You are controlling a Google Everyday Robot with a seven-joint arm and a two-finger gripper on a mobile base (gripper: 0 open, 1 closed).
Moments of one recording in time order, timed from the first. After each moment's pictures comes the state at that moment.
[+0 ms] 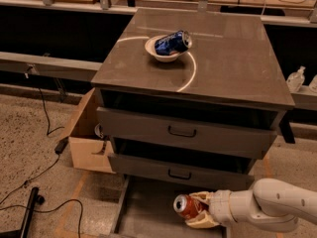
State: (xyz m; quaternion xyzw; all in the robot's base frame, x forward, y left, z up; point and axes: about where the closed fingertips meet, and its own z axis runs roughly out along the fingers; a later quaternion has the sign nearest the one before) arm 0.400 -0.119 0.503 -0.58 0.70 0.23 0.34
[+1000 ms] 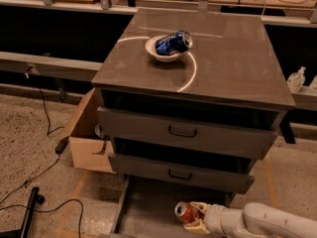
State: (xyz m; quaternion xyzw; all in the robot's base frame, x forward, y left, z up) arm 0.424 -0.131 0.375 -0.52 0.74 0.21 0.38
